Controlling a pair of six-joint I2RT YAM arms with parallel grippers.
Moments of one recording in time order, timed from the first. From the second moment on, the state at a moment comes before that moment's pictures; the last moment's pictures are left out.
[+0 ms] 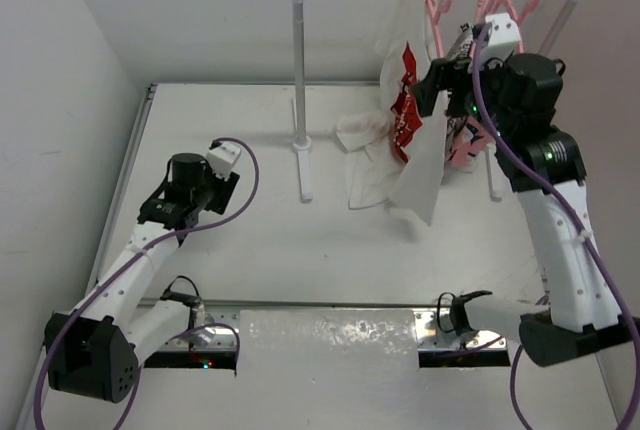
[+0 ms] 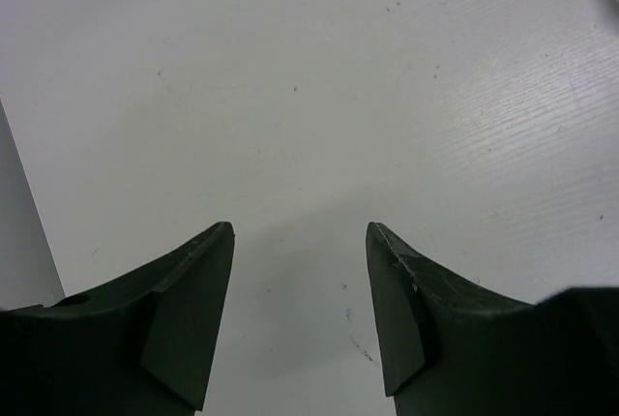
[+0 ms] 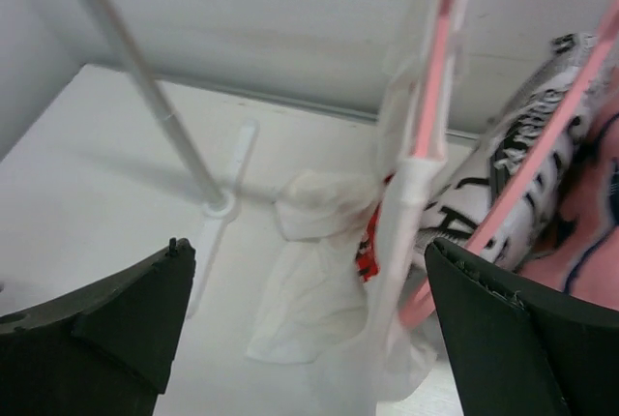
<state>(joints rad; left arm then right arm) -0.16 0.98 0.70 -0.40 -0.03 0.34 0.23 1.24 1.63 -0.58 -0.02 0.05</state>
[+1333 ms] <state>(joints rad) -0.15 0.95 0.50 -0.19 -0.25 0.23 0.24 0.73 0.22 -0.42 0.03 0.37</state>
